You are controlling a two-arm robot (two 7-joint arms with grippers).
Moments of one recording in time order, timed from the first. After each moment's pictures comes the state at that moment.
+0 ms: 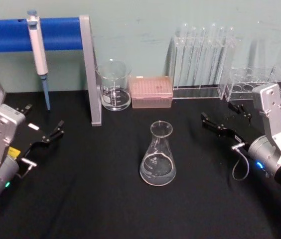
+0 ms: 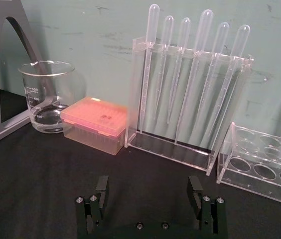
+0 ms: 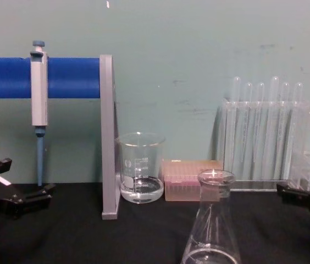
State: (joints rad) left arm -0.20 0.60 0.45 -1.41 -0.25 -0.12 0.03; right arm 0.30 0.39 -0.35 -1.25 0.31 -0.03 0.18
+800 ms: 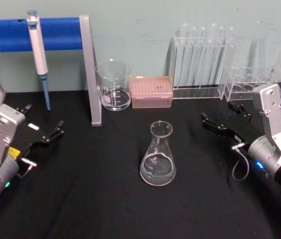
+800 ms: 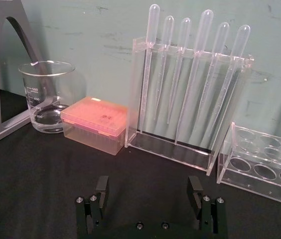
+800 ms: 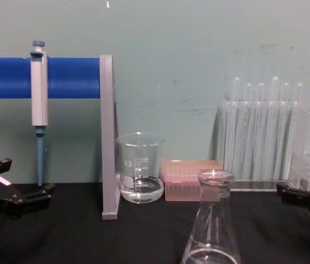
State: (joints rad) left arm -0.20 0.60 0.45 -1.41 -0.25 -0.12 0.03; right arm 0.30 0.39 -0.35 -1.25 0.31 -0.03 0.18
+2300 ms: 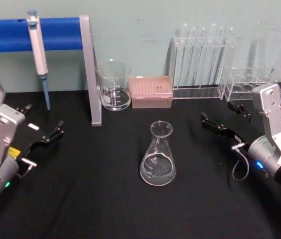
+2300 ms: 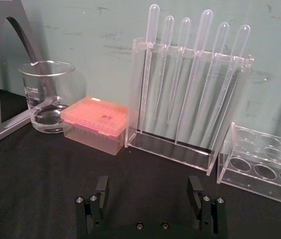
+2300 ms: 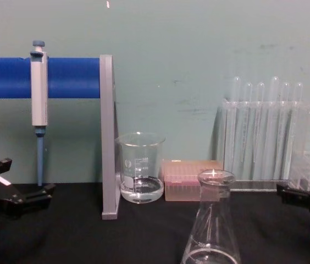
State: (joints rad) left arm -0.20 0.60 0.45 -1.41 -0.25 -0.12 0.03; right arm 0.30 0.39 -0.35 -1.25 0.31 -0.03 0.18
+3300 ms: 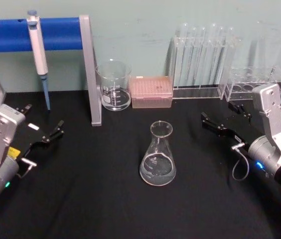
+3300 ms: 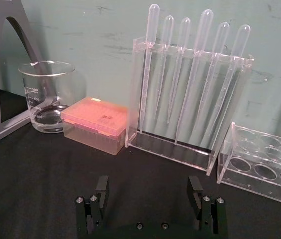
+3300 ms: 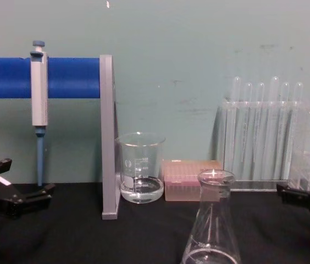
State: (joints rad) left arm -0.20 0.60 0.45 -1.41 -0.25 -0.12 0.03; right arm 0.30 0.39 -0.35 -1.25 0.31 -0.03 0.18
